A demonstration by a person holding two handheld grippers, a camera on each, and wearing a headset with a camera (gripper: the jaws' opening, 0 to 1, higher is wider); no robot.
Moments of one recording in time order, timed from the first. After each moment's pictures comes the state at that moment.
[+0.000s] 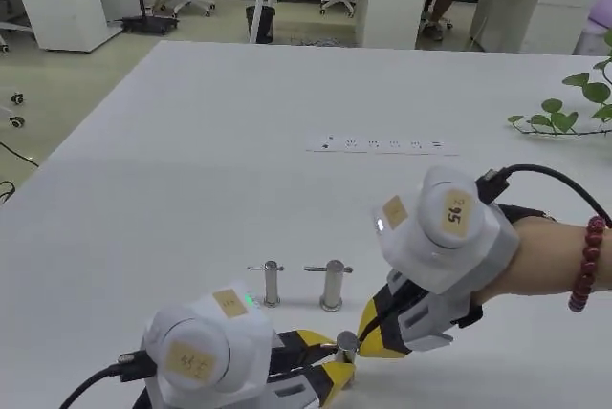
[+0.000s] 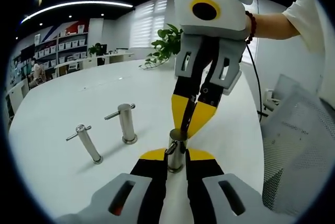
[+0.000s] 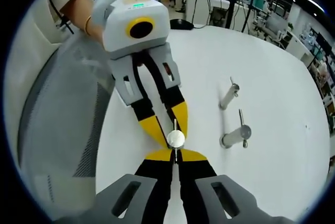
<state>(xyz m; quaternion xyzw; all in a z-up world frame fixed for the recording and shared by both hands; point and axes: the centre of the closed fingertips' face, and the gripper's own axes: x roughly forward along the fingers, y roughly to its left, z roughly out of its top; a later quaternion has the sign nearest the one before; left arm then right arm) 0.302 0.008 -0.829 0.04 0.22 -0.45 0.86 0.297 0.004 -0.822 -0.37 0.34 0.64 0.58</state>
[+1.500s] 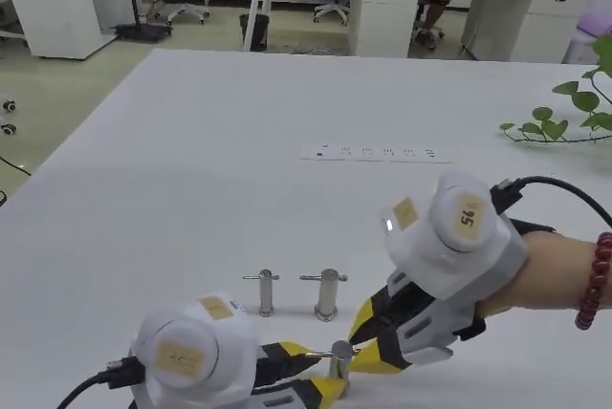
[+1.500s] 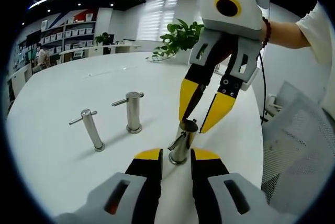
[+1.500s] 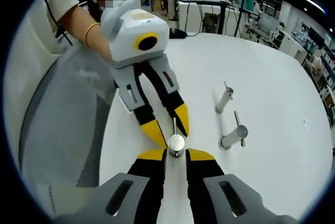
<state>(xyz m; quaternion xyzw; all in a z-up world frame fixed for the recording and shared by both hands) 0.302 0.019 -0.838 0.01 0.26 -0.43 0.87 0.293 0.007 -0.812 -0.33 0.33 0.64 0.61</state>
